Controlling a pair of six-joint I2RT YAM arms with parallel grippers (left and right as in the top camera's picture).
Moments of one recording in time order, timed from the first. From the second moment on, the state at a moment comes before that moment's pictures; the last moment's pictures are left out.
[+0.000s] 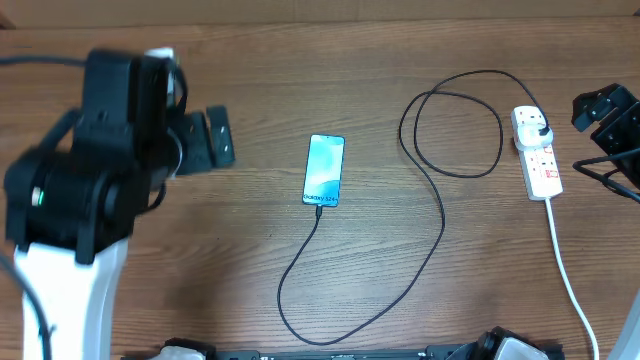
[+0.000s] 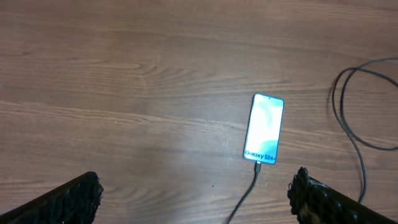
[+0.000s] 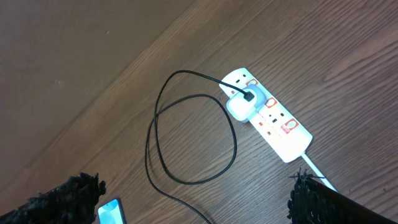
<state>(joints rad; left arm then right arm) -0.23 1.35 1.92 -1.45 -0.12 -0.33 -0.46 1.29 1.56 -1.09 -0.25 0.36</state>
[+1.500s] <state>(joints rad) -0.01 0.05 0.04 0.24 0.00 -0.33 -0.46 1.29 1.56 -1.09 -0.25 0.36</state>
